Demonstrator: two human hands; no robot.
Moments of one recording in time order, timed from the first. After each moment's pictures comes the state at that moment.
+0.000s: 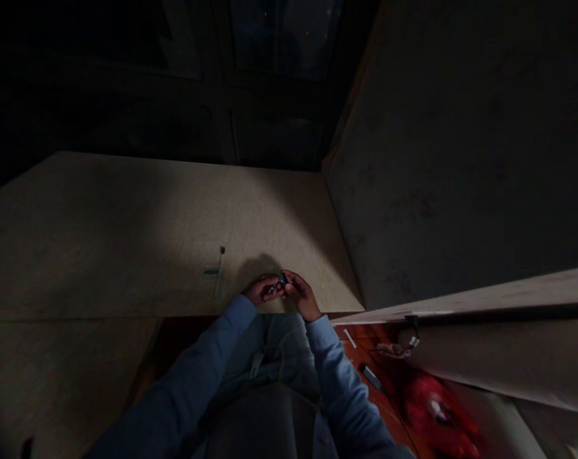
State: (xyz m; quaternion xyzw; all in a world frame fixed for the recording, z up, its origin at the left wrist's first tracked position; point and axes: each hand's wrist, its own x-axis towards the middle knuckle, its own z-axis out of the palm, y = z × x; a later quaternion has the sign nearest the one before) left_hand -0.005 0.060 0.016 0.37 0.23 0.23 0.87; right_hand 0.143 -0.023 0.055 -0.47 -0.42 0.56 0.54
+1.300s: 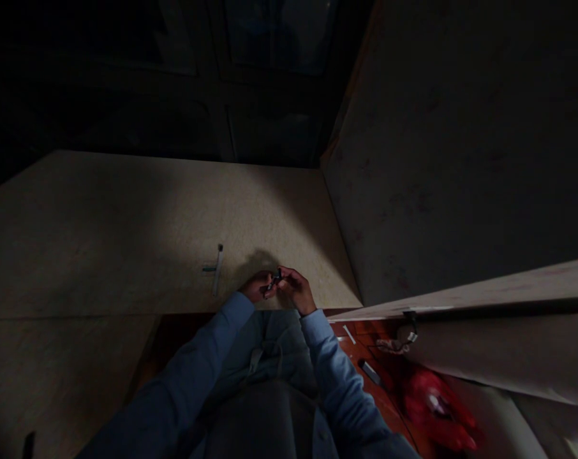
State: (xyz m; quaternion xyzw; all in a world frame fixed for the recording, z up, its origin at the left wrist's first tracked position) left_hand -0.003 0.058 0.001 0.36 0.17 0.27 0.87; right_hand 0.144 -0.014 0.048 -0.49 -0.42 0.52 0.57
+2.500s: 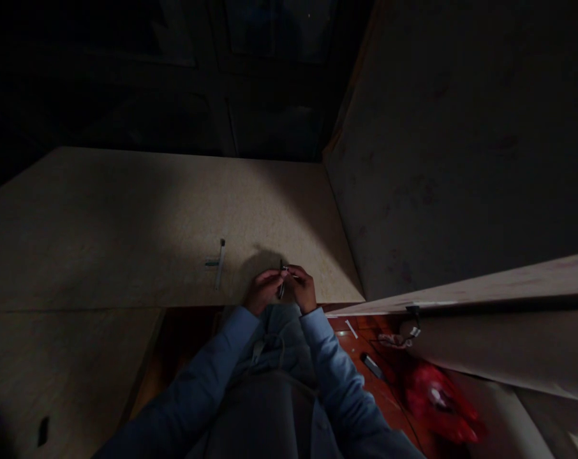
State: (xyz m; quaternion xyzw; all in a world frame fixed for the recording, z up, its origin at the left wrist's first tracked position) left_hand 0.008 0.010 0.039 0.28 0.37 0.42 0.78; right_hand 0.133 -0.020 0.059 -0.57 -0.37 0.43 0.59
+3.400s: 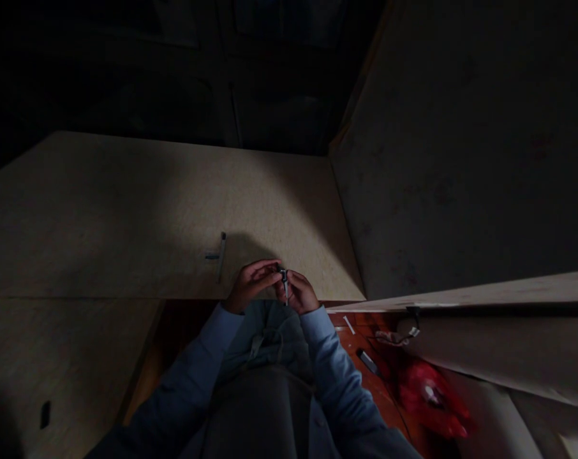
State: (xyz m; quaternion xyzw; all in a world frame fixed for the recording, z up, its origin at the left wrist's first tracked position) left_hand -0.023 0.011 0.108 0.44 0.35 0.40 0.73; right_hand 0.128 -0.031 0.069 -0.37 -0.25 0.70 0.55
